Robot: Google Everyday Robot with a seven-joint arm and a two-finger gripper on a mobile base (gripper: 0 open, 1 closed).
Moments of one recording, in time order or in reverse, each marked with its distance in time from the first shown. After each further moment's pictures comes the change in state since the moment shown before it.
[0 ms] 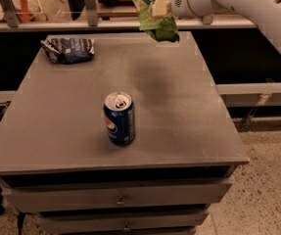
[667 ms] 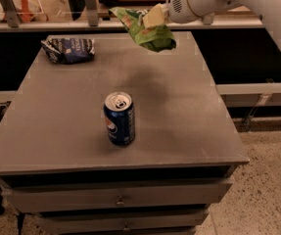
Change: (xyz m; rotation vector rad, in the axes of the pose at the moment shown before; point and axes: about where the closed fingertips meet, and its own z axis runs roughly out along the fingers) arm 0.027 0.040 -0.010 -0.185 0.143 -0.172
